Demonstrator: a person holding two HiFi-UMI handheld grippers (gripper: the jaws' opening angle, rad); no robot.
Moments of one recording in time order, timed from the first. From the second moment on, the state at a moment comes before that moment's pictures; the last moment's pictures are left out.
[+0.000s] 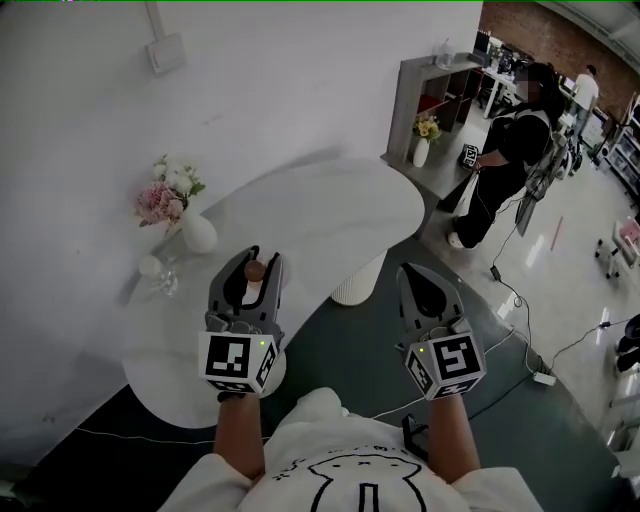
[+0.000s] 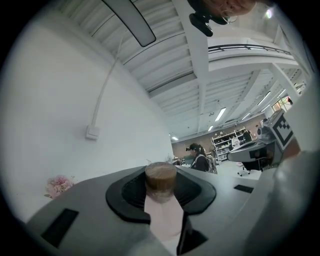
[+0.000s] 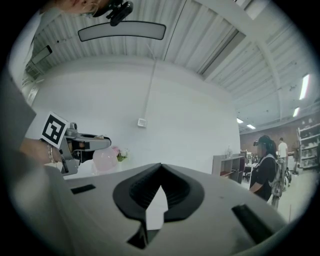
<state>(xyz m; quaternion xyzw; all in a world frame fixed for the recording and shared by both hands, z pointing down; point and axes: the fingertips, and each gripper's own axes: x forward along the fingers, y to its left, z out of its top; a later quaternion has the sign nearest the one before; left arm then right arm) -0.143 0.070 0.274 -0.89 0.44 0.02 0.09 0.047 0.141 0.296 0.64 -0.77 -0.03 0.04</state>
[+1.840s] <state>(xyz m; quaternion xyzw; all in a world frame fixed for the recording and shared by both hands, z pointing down) -0.013 -0.280 0.386 -0.88 0.47 -0.04 0.01 0.153 -0.218 0.402 0.58 -0.80 0.05 0.12</state>
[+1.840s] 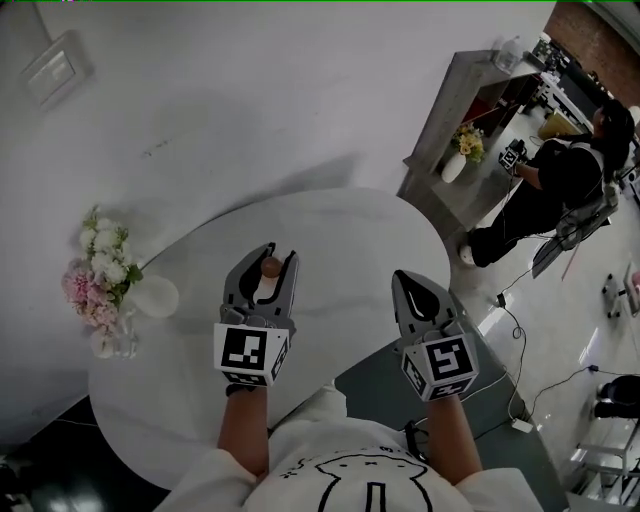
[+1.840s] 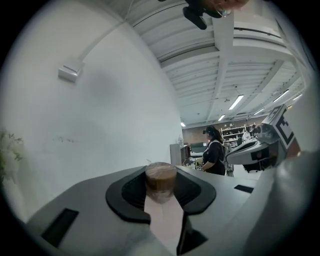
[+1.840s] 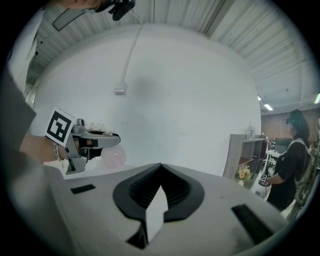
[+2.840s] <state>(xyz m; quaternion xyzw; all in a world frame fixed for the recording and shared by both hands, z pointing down) 0.048 -0.393 0.471 -0.88 0.47 -0.08 -0.02 0.187 -0.329 0.473 0.54 -0.83 0.09 0.15</state>
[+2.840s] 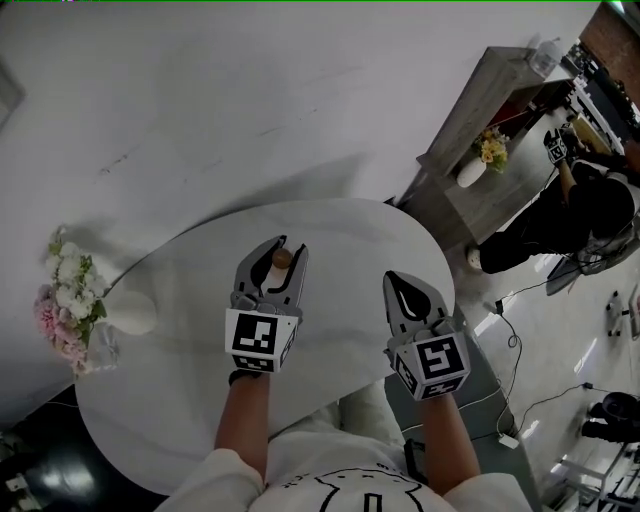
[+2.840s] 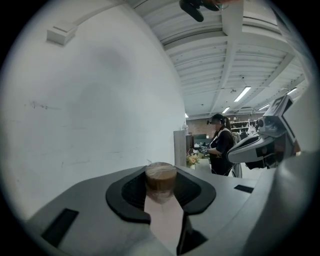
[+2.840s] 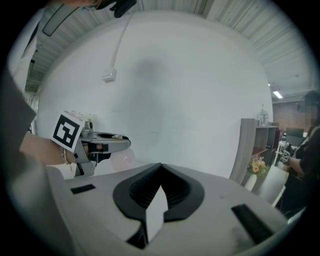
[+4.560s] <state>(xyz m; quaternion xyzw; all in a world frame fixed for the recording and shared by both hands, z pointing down) 0.091 -0.478 0.589 -0.88 0.45 -0.15 -0.09 0.187 -0.369 0.555 0.51 -0.83 0.17 0.15</state>
